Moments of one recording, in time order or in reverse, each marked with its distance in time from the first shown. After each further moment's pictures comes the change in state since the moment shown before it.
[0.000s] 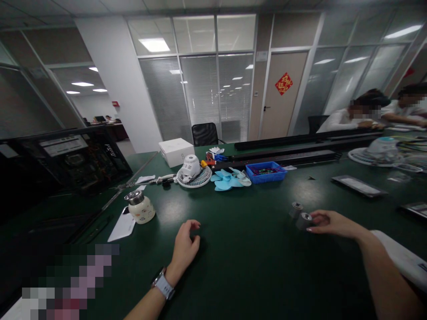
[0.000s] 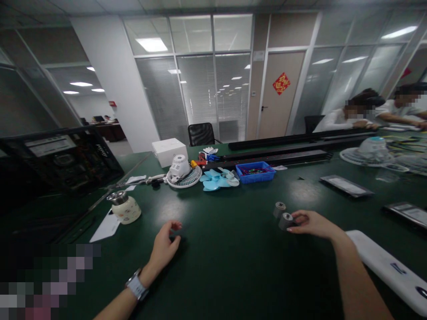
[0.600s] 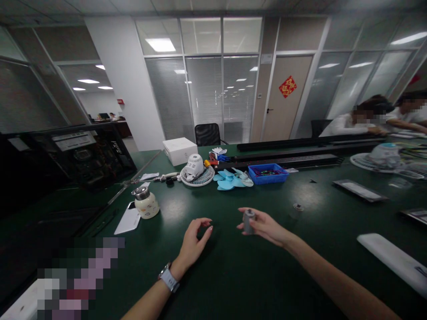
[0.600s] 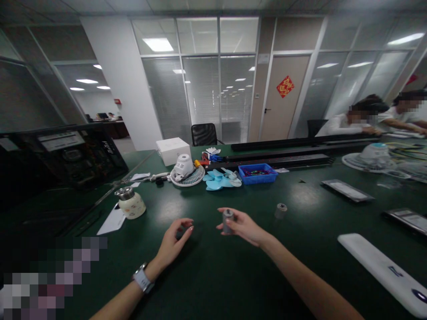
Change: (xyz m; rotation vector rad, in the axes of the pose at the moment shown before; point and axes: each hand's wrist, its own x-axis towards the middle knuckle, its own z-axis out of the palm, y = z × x) left_hand -0.002 0.022 -0.002 -0.254 -0.100 0.007; right_hand -0.037 -0.150 0.129 0.939 -0.725 -0.139
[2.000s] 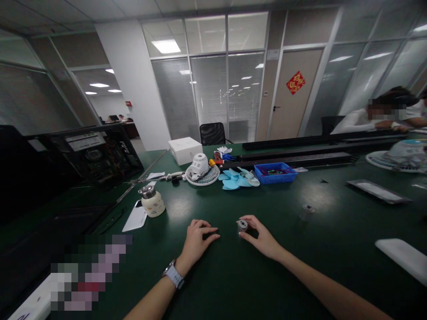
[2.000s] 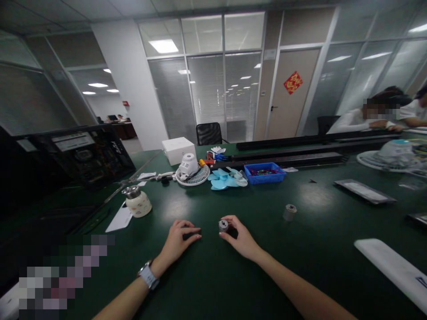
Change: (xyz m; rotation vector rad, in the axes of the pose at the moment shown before) left_hand 0.004 -0.016 -0.005 0.381 -0.153 -0.012; right_hand 0.015 0.050 0.018 -0.533 0.187 -0.194
